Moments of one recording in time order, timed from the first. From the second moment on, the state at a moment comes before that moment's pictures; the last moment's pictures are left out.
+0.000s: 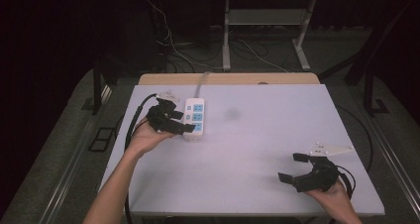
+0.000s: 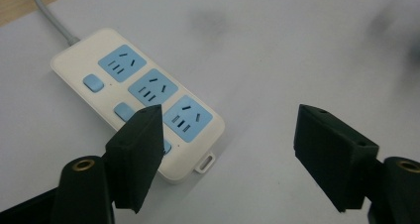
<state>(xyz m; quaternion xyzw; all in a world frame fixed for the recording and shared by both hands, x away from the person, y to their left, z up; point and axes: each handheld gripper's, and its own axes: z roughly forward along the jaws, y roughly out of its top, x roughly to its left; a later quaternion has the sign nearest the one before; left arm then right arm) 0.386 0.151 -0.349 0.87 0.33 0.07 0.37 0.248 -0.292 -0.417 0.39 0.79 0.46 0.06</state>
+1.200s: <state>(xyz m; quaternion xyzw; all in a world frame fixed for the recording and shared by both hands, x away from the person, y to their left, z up) 0.418 0.153 -0.380 0.86 0.36 0.08 0.35 0.250 -0.296 -0.418 0.40 0.79 0.46 0.07</state>
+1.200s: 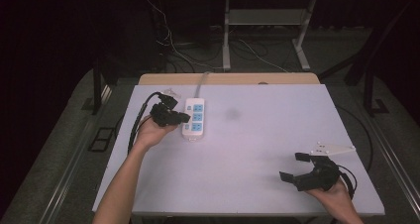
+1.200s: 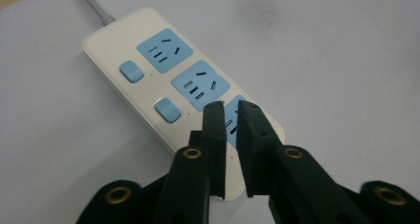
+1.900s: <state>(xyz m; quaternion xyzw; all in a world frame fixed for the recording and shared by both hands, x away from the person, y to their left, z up) 0.425 0.157 -0.405 0.86 0.38 0.07 0.34 0.250 -0.295 -0.419 0.40 0.80 0.45 0.06</state>
